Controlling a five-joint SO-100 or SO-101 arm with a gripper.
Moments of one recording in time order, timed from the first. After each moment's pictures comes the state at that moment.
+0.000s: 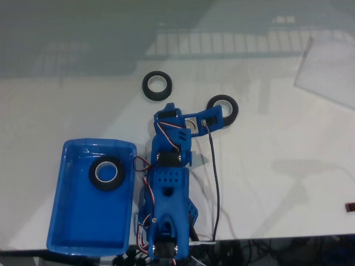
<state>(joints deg) 8.1 189.6 175.7 44.8 -8.0</state>
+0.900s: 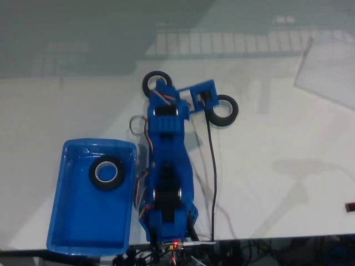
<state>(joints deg) 3.9 128.9 138.1 44.6 -10.0</state>
